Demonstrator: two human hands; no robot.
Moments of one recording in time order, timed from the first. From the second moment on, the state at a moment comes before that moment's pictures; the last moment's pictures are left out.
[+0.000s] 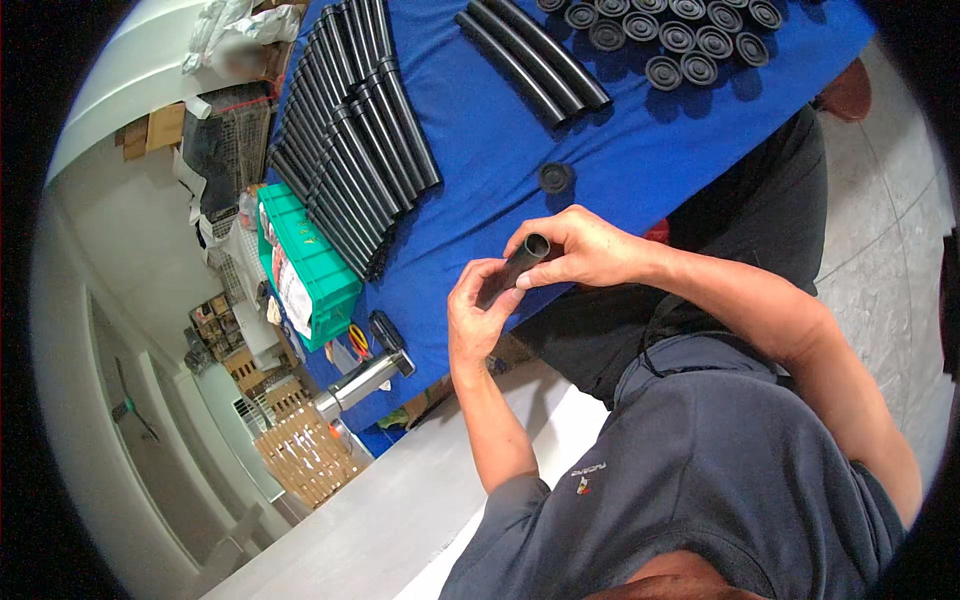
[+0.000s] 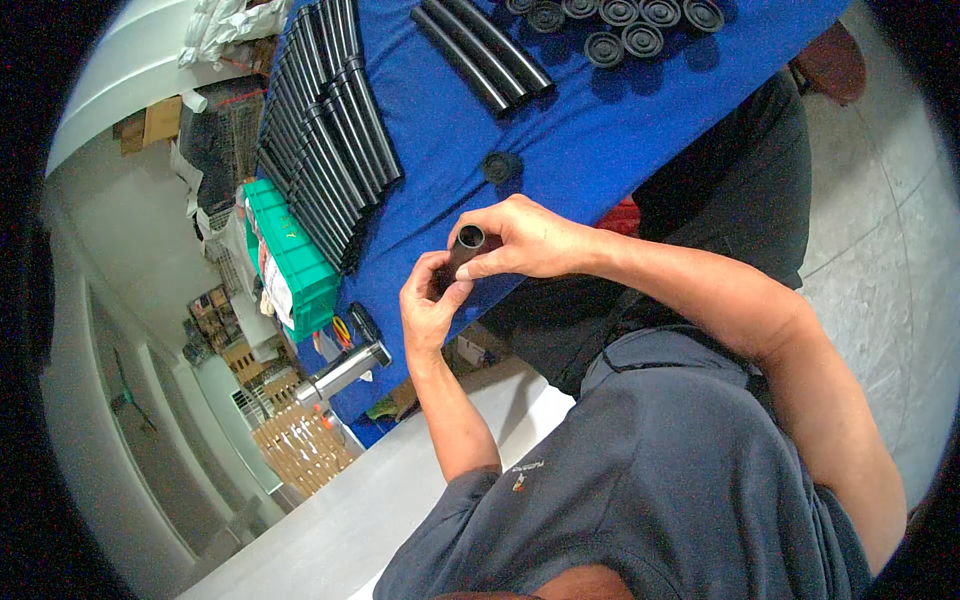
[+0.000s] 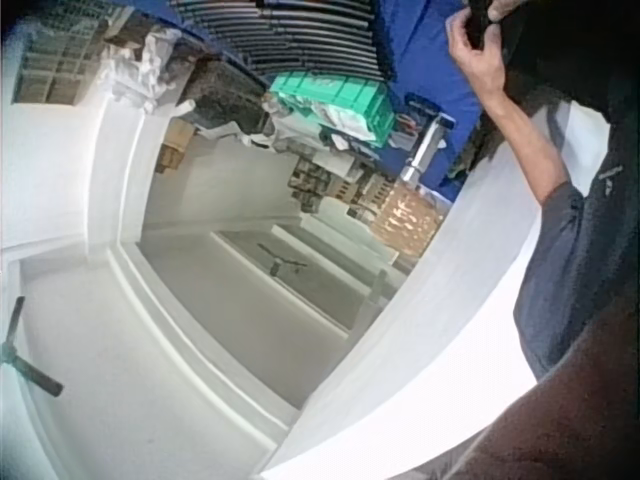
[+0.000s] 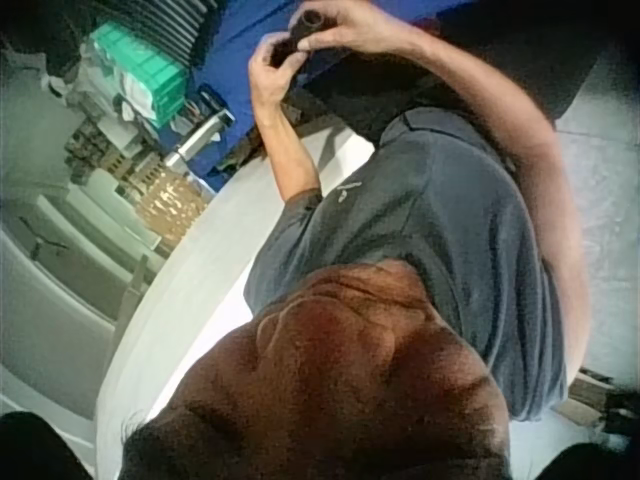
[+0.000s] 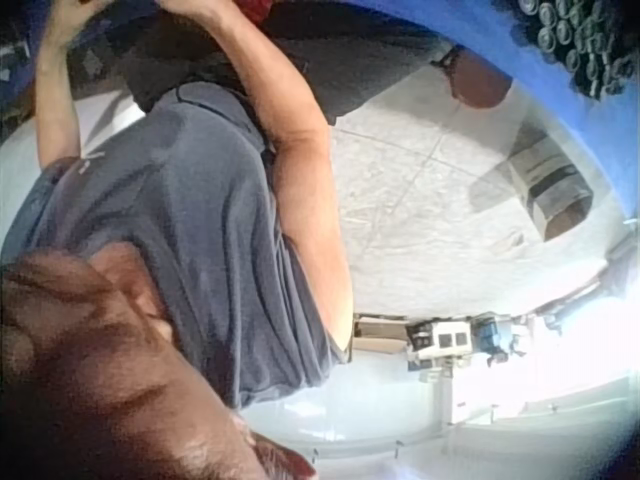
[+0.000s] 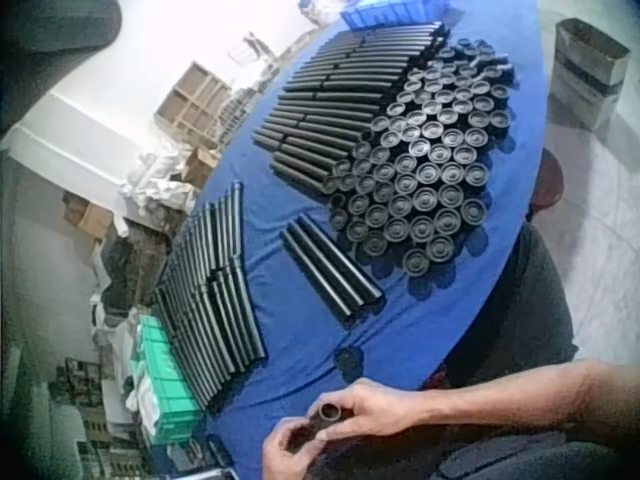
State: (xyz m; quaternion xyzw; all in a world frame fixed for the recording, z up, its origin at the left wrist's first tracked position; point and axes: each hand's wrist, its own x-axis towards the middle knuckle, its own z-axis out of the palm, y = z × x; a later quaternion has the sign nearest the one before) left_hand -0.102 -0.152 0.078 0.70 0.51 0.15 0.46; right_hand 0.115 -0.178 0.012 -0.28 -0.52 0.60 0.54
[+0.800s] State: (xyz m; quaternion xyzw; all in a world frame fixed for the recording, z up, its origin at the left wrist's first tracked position) left_hand -0.135 -0.182 0.058 0.34 0.58 0.28 0.69; right_hand 0.117 -0.184 0.025 -0.36 -0.57 0.58 0.45
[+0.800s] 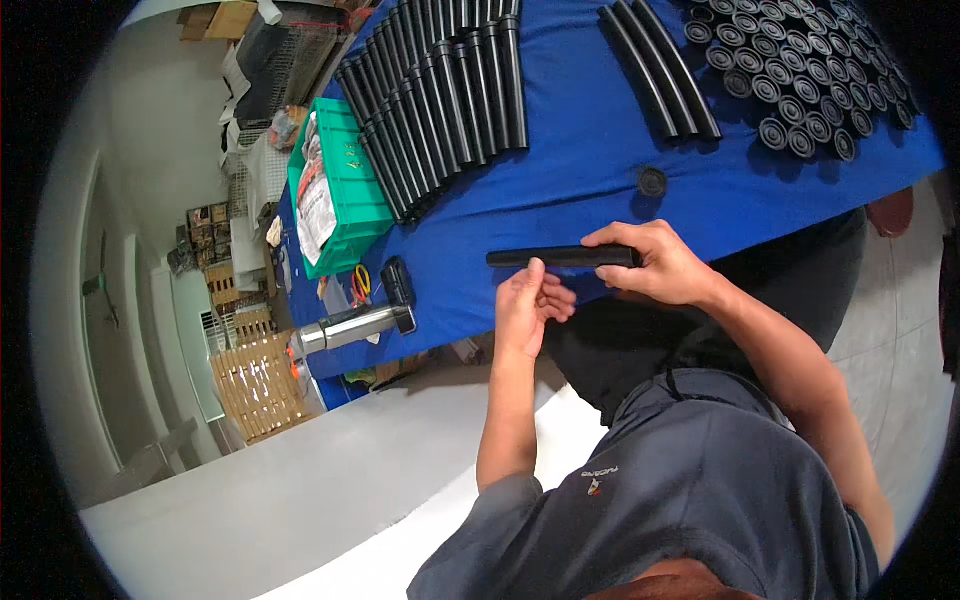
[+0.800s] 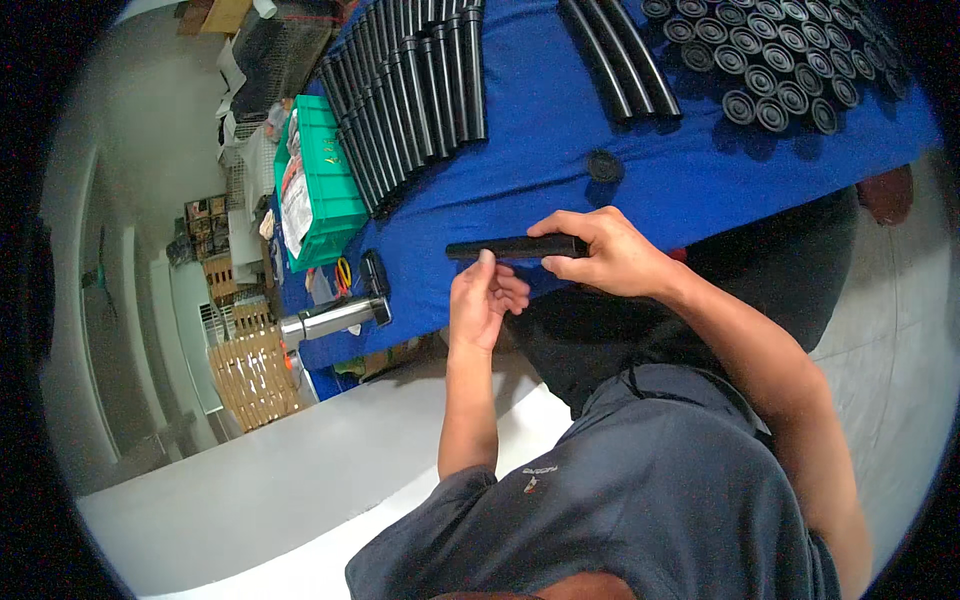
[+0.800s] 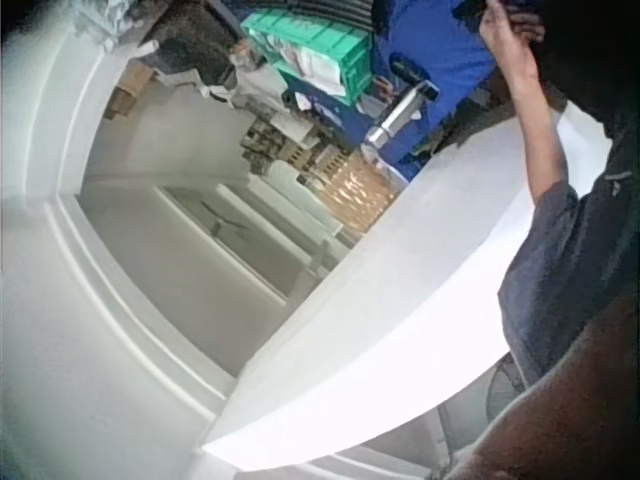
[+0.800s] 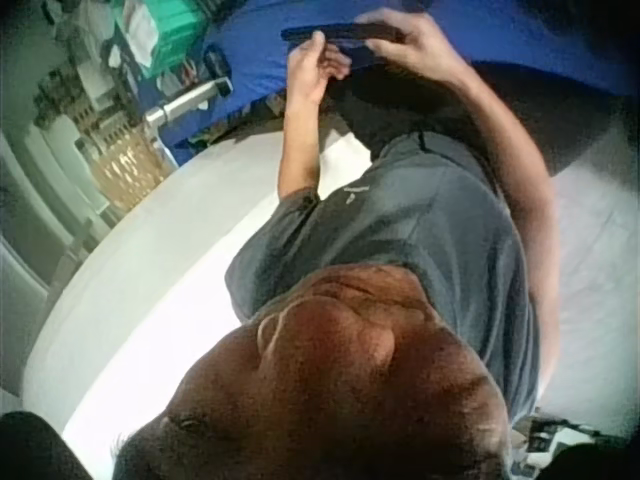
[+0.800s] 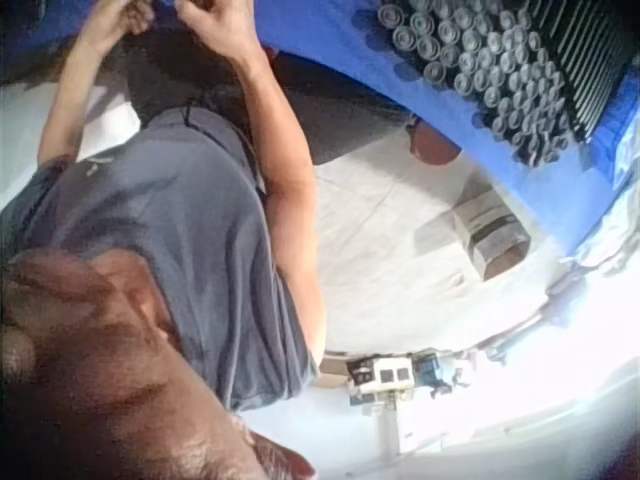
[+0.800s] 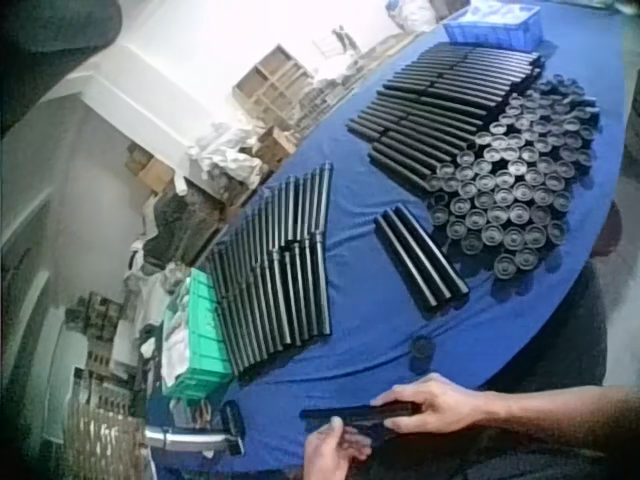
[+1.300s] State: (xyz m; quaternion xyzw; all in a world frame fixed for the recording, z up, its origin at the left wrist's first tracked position) left_hand -0.087 -0.160 0.078 0.79 0.52 0.19 0.27; right_hand 0.123 -0.180 0.027 -0.24 -0.44 0.73 0.47
